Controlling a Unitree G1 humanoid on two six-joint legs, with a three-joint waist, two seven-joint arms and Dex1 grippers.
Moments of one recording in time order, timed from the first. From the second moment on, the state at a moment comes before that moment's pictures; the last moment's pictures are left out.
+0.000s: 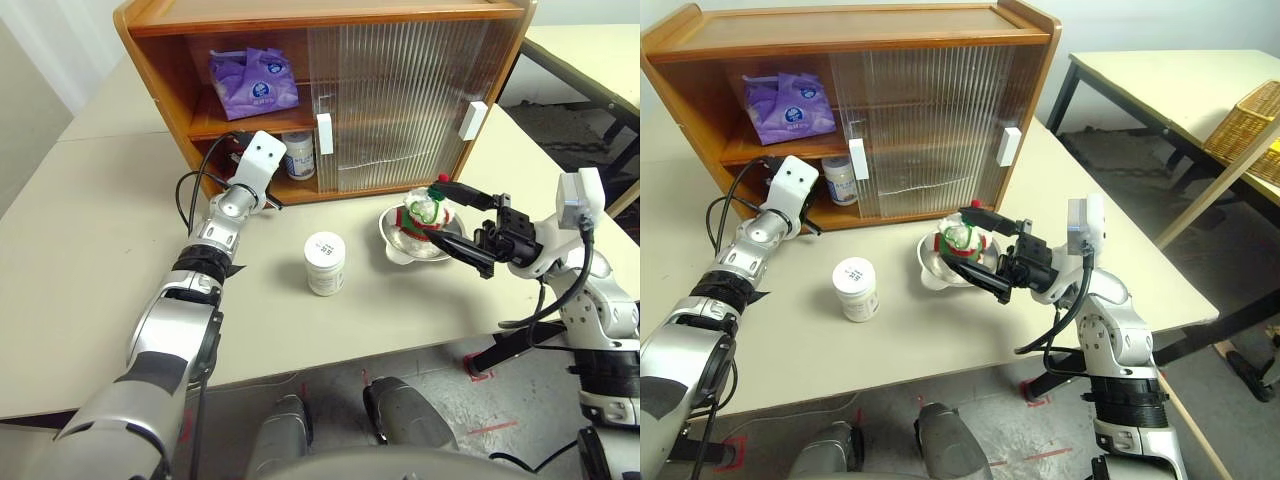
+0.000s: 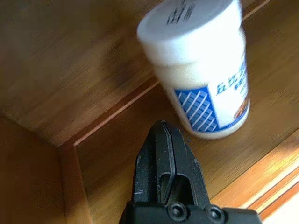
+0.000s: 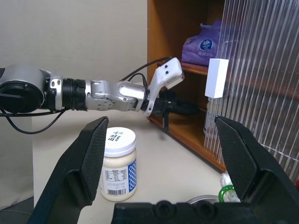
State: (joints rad) left arm -0.85 0.38 -0.11 0.98 0.22 -0.11 -0.22; right arm -0.25 -0.49 -0.13 -0.07 0.69 0.16 1.19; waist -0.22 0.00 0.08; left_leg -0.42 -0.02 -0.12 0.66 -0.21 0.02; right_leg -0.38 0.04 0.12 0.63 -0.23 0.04
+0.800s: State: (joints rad) left arm -0.94 0.32 -0.13 1.14 0.23 -0.20 -0.22; right arm -0.22 -0.50 -0.14 -0.11 0.69 0.16 1.16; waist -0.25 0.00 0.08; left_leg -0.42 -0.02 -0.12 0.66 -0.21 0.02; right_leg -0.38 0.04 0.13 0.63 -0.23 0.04
